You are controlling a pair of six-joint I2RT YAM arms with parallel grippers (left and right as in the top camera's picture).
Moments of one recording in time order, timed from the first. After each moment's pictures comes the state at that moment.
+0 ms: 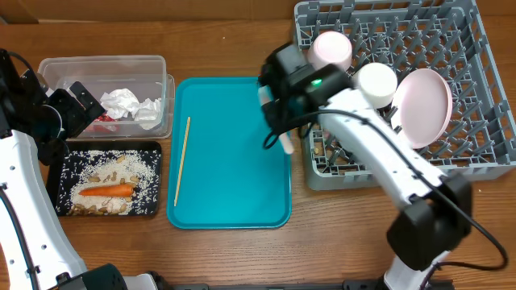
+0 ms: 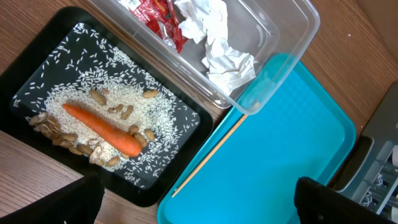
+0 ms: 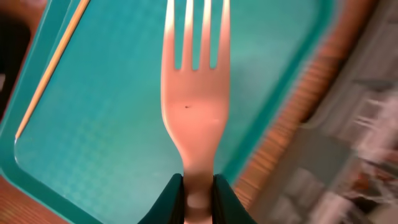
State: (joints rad) left arm 0.43 1.53 1.74 -1.38 0.20 -0.36; right arm 0.53 1.88 1.75 -1.09 -0.12 0.10
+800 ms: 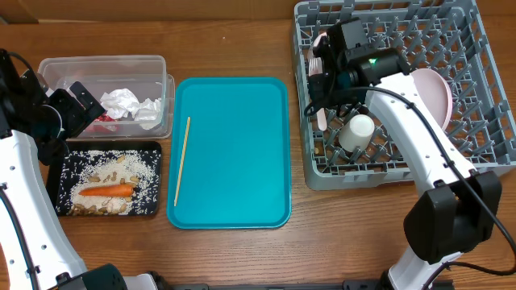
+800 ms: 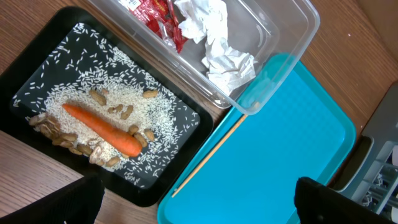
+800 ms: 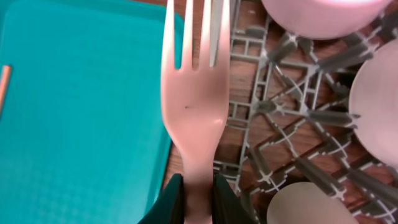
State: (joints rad) left arm 0.43 1.53 1.74 -1.38 0.20 -0.36; right arm 0.30 1.87 1.69 -0.99 -0.12 0.12
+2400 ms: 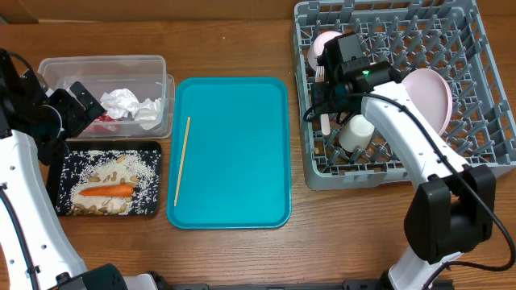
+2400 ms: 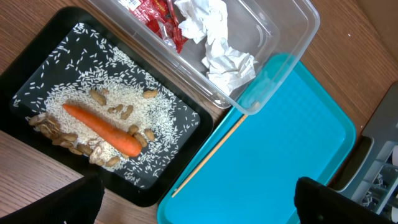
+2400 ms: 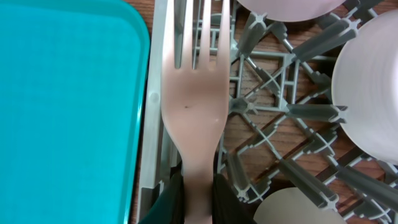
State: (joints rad) left arm 0.43 1.53 1.74 -1.38 0.20 -0.36; right arm 0.30 1.87 1.56 -0.87 -0.02 0.17
